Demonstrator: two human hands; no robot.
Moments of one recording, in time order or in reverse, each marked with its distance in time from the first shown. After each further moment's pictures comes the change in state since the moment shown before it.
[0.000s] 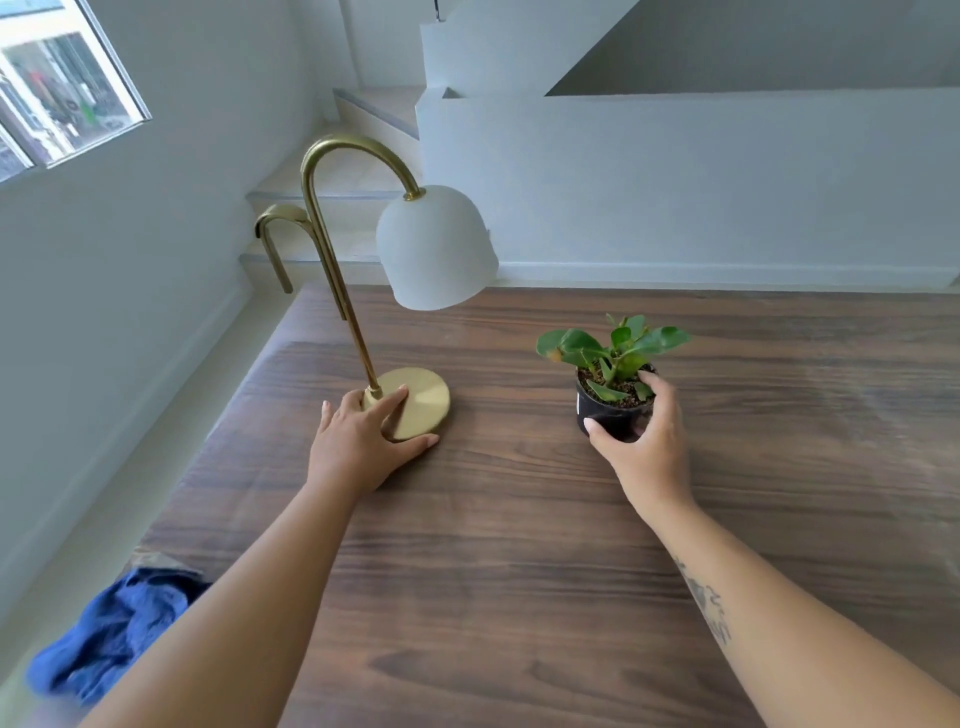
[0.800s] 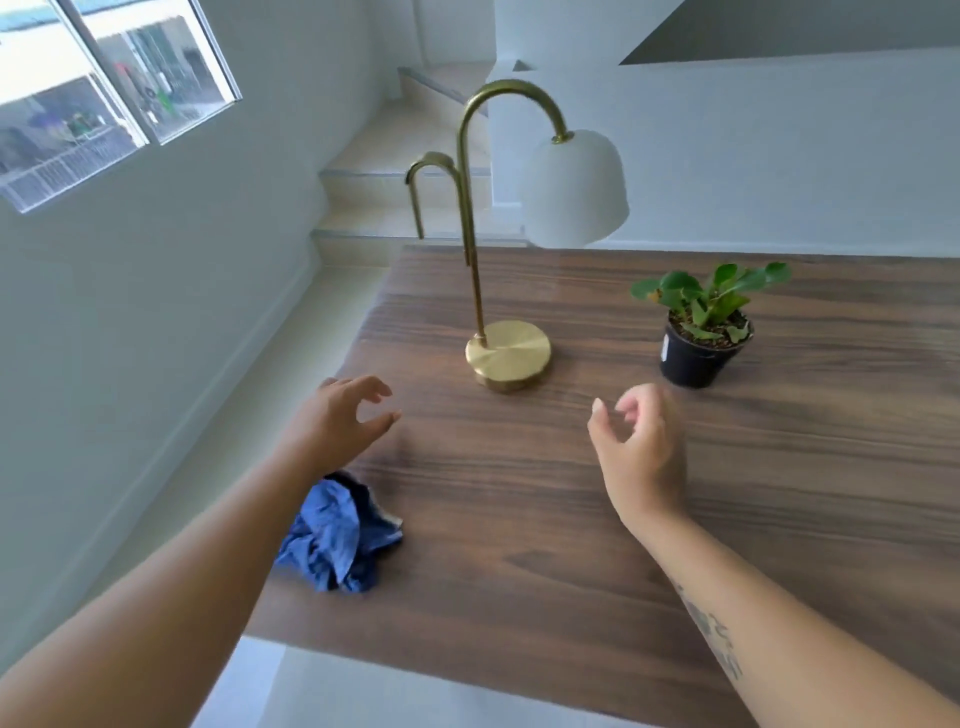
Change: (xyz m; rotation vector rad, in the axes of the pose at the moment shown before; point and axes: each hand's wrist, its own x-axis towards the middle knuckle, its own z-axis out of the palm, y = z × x) left_hand -0.076 -0.128 -0.084 -0.089 0.115 0.178; right_hand -0.114 -0.093 0.066 -0.134 0.059 -0.178
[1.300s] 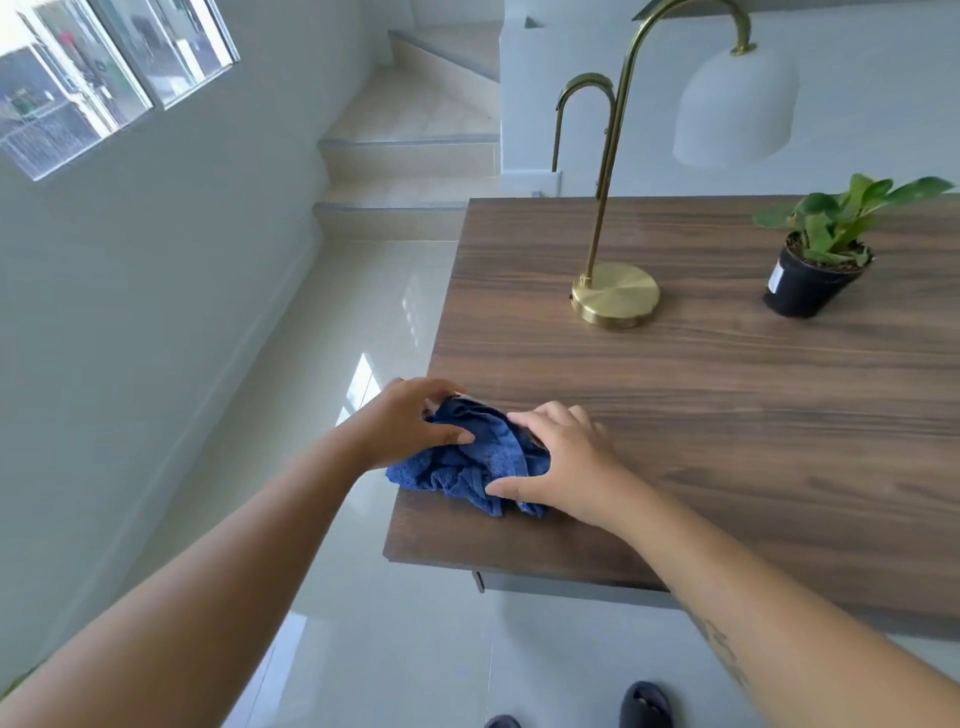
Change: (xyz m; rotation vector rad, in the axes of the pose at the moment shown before) left_hand -0.053 -0.095 -0.038 -0.184 -0.407 0.065; right_hand -0.113 -0.147 0.085 -0.178 -0.939 -0.034
